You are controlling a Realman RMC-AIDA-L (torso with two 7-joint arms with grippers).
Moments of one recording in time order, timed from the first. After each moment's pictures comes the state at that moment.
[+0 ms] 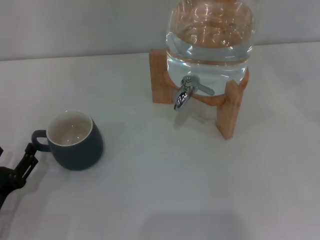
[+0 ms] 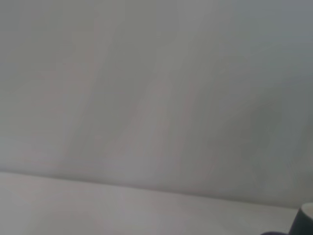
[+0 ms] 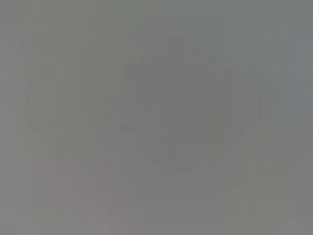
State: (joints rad) left arm -0.28 -2.09 0.12 -0.10 -1.57 -1.30 2.73; right arm 0.24 1.95 -0.23 -0.37 2.02 1.43 -1.81
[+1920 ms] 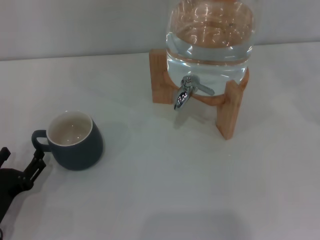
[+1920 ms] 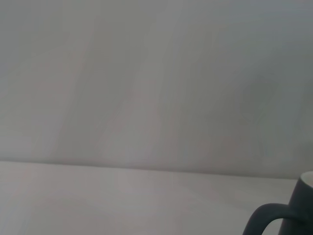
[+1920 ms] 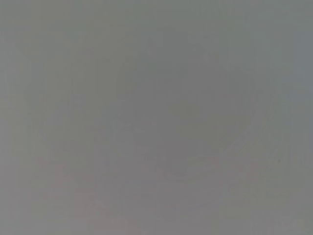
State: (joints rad) left arm -0.30 -2.09 0.12 -0.10 -1.57 -1.23 2.79; right arm 0.24 1.95 -0.23 -0.37 2.02 1.44 -1.81
